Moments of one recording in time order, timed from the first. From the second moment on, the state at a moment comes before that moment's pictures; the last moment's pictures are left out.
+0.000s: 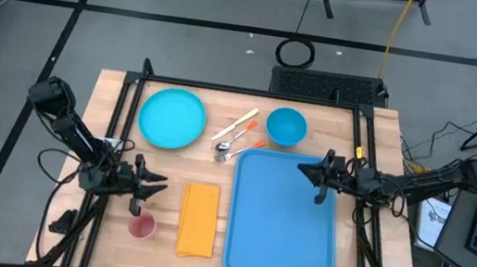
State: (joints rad) left arm -0.98 1.26 0.01 1.30 -1.15 -0.19; right arm 0.17 0.64 0.01 0.63 0.42 0.32
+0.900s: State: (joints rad) left arm -0.84 1.26 0.01 1.29 -1.21 -0.30; right arm 0.17 1.25 0.08 1.04 0.23 0.01
